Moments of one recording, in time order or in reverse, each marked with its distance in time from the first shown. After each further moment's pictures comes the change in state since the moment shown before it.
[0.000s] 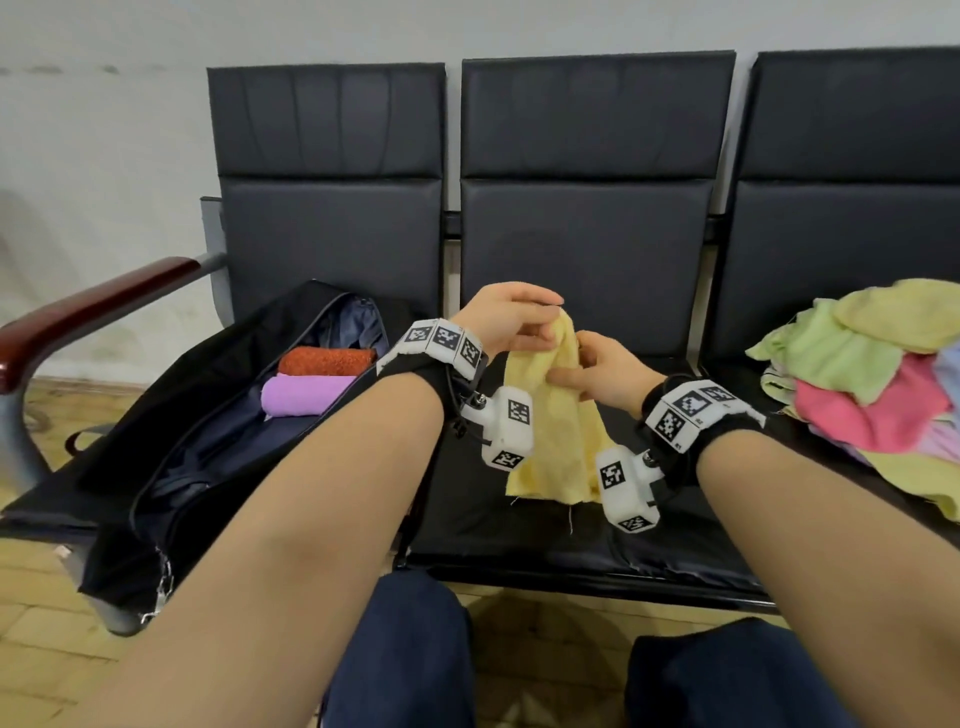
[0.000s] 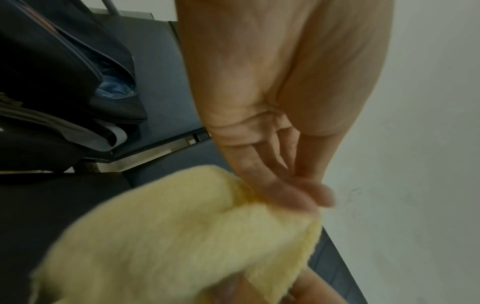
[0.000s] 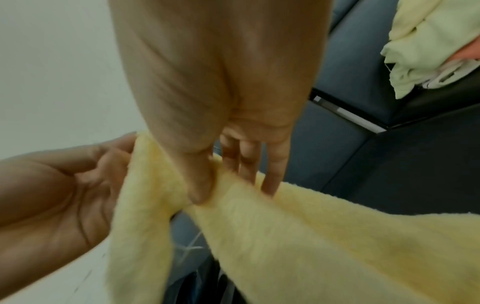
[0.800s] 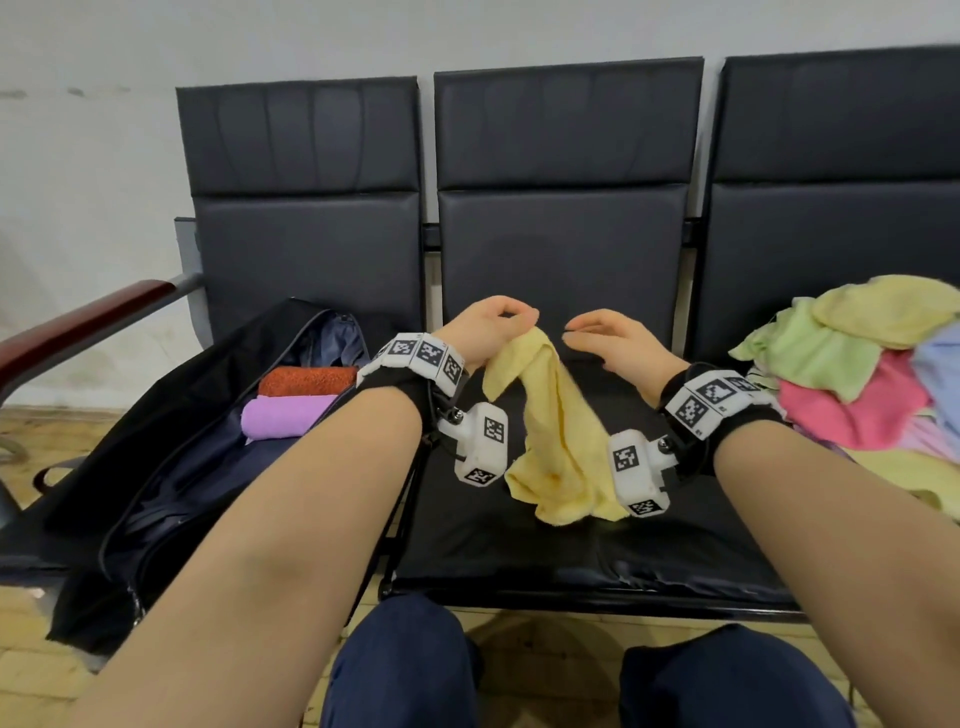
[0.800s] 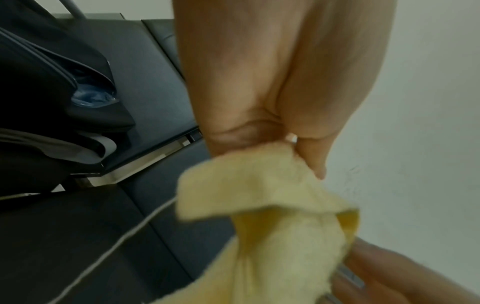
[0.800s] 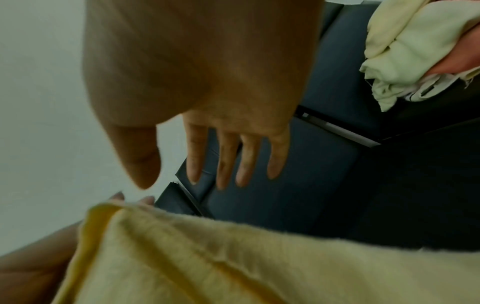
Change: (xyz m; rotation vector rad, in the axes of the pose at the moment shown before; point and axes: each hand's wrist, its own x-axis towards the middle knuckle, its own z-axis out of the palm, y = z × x) left_hand 0.025 -0.008 -0.001 0.389 -0.009 0.001; right_hand 0.009 0.004 -0.041 0.170 0.170 -0.027
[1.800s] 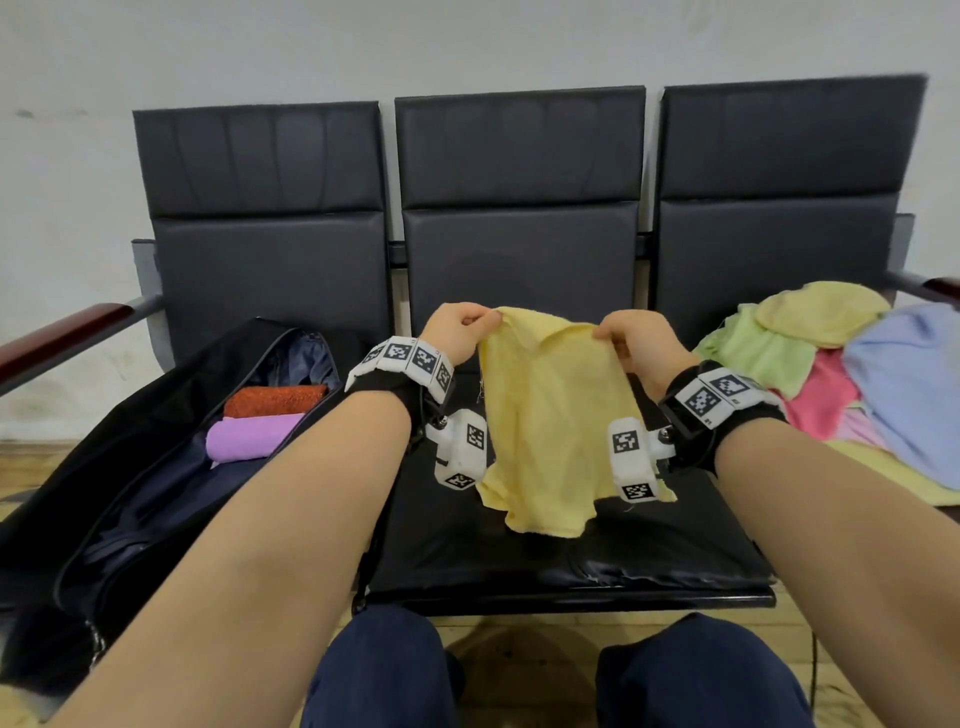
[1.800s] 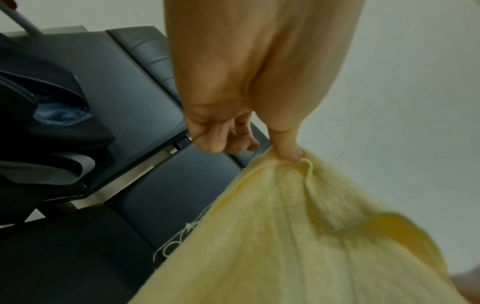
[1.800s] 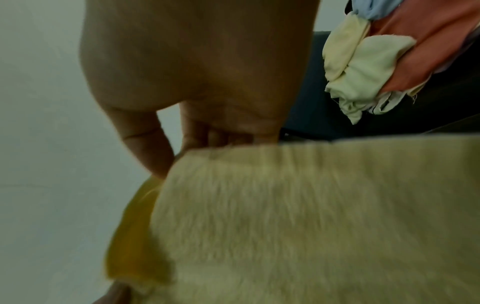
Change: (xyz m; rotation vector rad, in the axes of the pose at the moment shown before) left_hand 0.005 0.010 0.007 0.240 0.187 0.157; right_hand -0.012 0.000 -0.045 0.306 0.248 0.125
